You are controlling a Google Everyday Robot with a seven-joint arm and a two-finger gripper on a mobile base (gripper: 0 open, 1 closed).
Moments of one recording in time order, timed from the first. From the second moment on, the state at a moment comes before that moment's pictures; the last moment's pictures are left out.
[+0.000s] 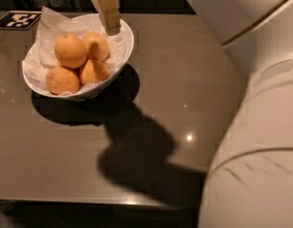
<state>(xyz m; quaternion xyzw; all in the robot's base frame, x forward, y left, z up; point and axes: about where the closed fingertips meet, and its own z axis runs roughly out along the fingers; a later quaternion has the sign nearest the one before) 0.602 0.105 1.059 -0.84 0.49 -0.14 0.19</state>
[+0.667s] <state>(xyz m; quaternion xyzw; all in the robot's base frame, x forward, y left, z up) 0.607 0.129 1.049 -0.85 0.47 -0.13 0.21</state>
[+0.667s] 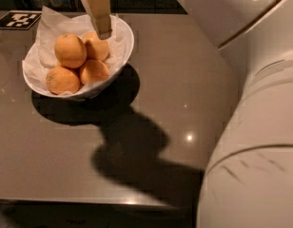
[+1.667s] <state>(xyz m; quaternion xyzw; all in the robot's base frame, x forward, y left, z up) 0.627 0.159 1.013 -0.86 0.46 -0.08 0.18</state>
